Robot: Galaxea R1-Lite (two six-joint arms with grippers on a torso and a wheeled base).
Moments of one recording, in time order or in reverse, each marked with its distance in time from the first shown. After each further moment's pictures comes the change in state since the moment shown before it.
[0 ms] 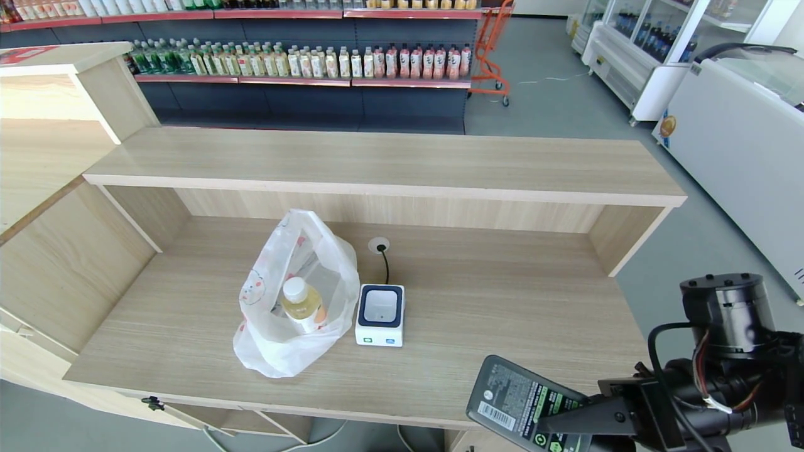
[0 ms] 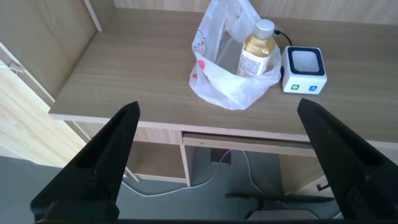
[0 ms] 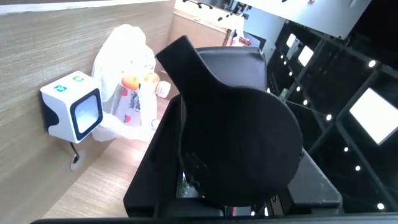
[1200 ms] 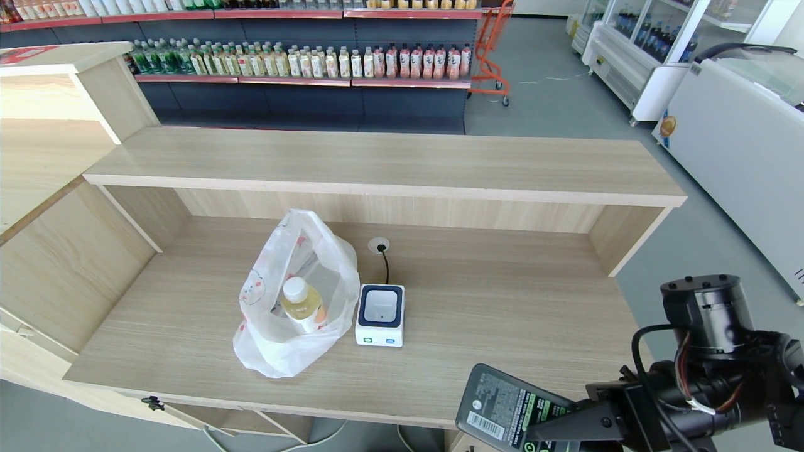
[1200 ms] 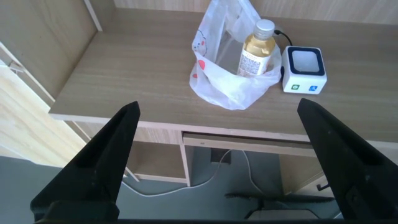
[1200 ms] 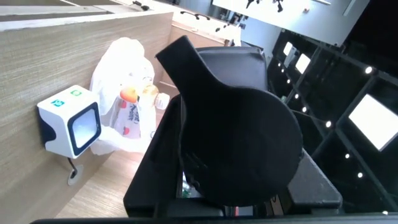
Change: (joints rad) left arm 0.000 0.000 0.000 0.000 0.000 0.000; right arm 0.040 0.034 -0.017 0.003 0.000 0.002
